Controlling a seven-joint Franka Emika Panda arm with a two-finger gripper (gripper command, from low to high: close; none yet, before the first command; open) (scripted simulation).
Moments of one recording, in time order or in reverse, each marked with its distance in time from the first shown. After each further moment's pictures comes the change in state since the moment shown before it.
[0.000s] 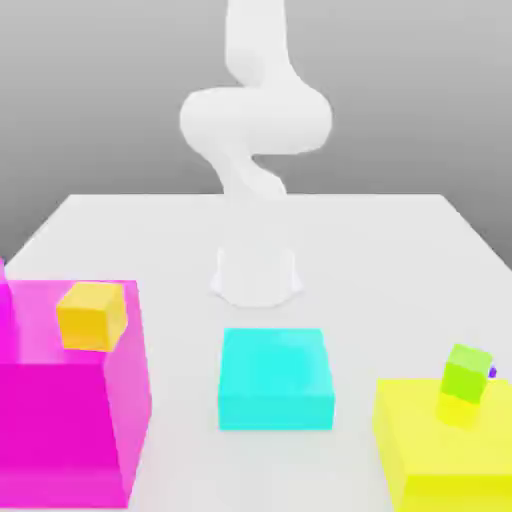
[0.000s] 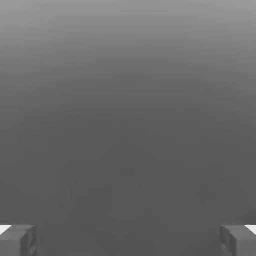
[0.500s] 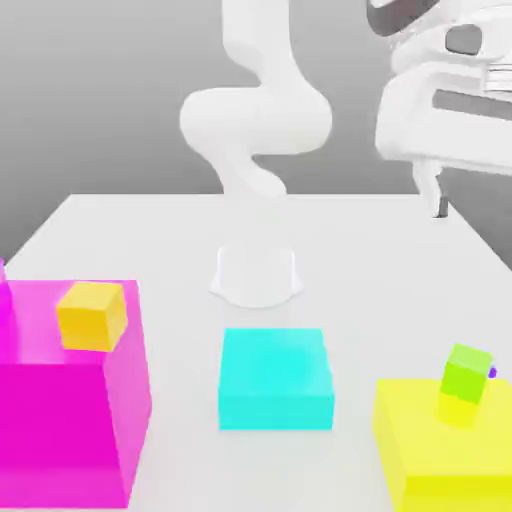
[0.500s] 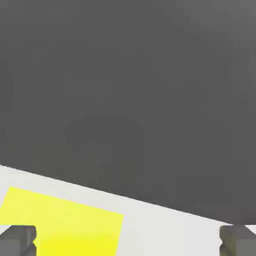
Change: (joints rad) arm 0.025 0.526 0.433 -0.149 -0.230 0.210 0.384
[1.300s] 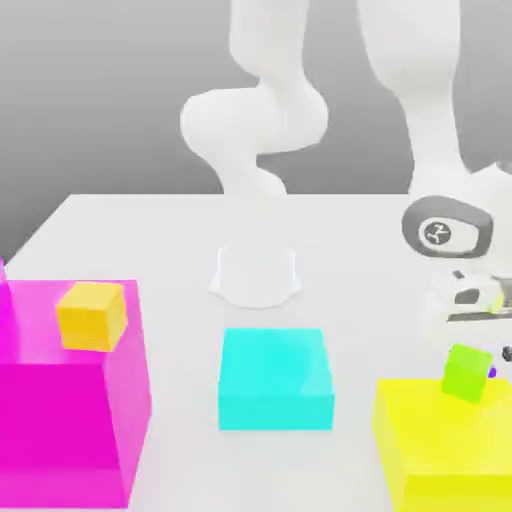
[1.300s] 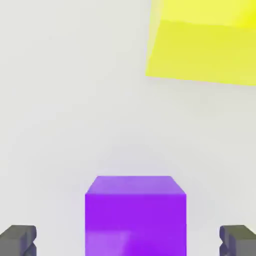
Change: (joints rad) arm 0.392 0.627 -0.165 -0.096 -0.318 0.394 0.790
